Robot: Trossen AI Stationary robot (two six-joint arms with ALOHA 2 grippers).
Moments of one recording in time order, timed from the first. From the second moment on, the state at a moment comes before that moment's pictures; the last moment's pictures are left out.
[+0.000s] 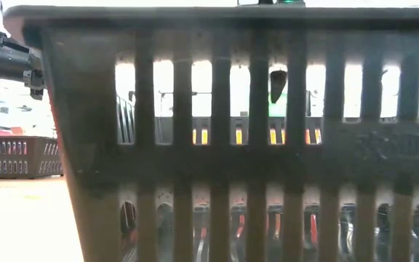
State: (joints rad) left arm -0.30 0.21 0.01 0.17 -0.89 -0.16; right arm -0.39 1.72 1.56 -1.22 0.21 -0.27
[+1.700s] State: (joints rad) left arm -0.30 0.21 0.01 0.17 -0.89 -0.16; right arm -0.37 1.72 1.44 -1.14 0.08 -0.33
